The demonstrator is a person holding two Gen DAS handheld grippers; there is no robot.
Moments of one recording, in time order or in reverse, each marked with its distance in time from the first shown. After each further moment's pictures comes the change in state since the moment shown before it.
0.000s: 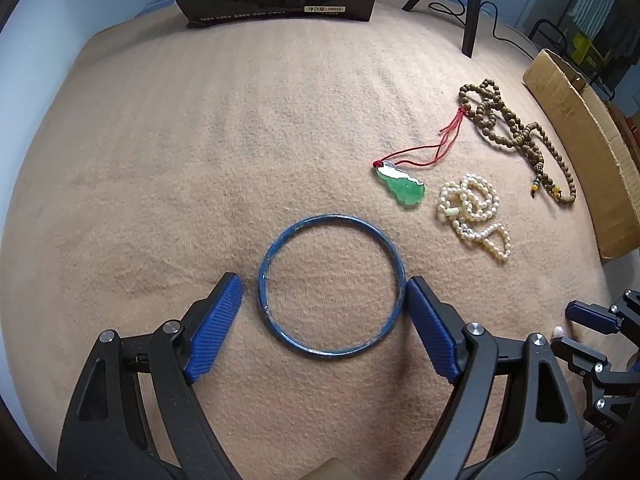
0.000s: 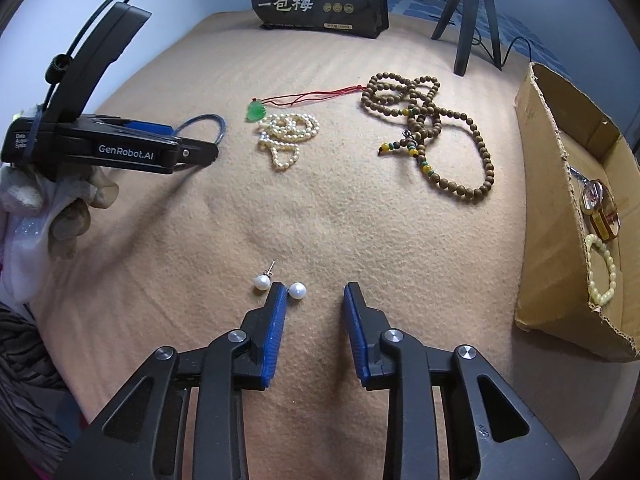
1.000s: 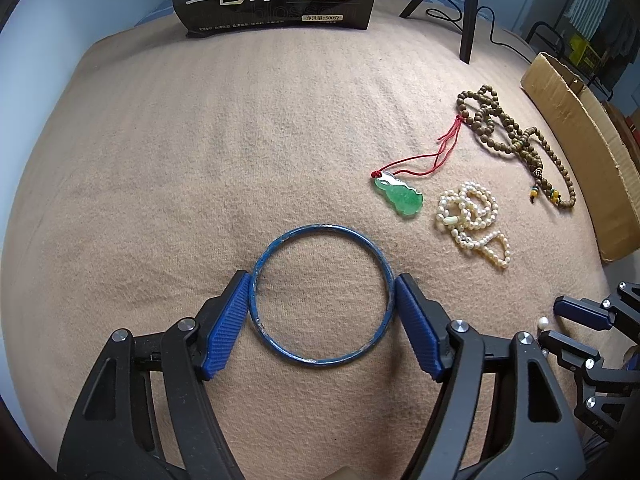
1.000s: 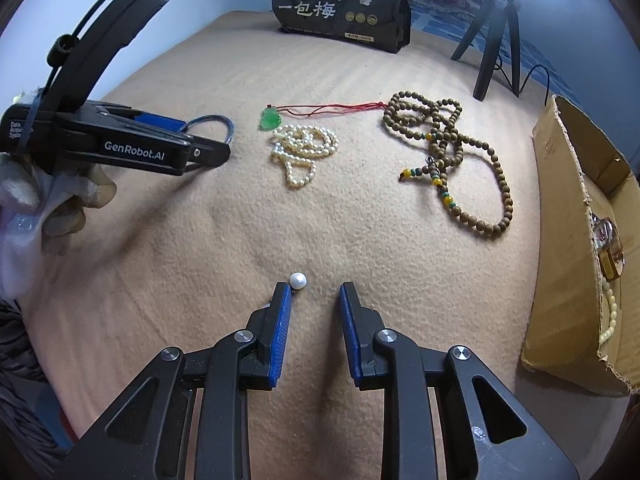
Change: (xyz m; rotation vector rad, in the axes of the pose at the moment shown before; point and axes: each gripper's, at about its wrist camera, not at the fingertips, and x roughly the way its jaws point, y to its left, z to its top) left arm -0.001 -0.002 0.002 0.008 -0.029 0.005; right arm 0.011 0.009 0.007 -0.080 -0.039 -0.006
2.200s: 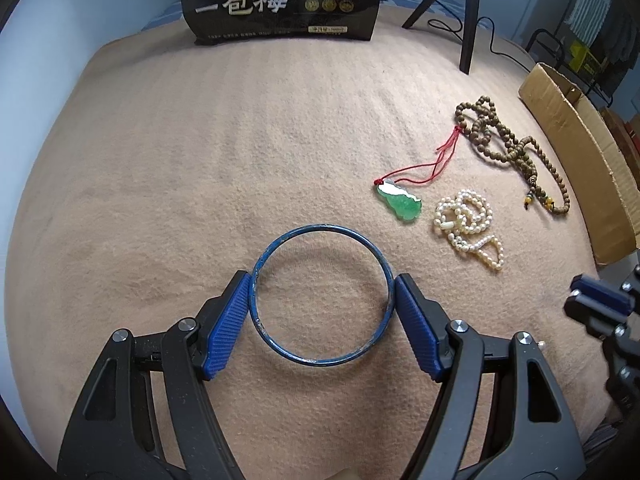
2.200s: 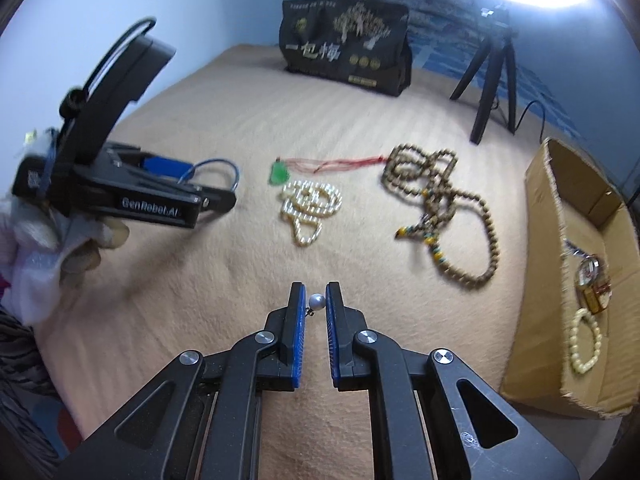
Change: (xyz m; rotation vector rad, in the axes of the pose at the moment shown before) left arm -0.015 0.003 -0.004 -0.011 -0.035 0.004; right arm -0.025 0.001 0.017 -0.017 -0.115 0.001
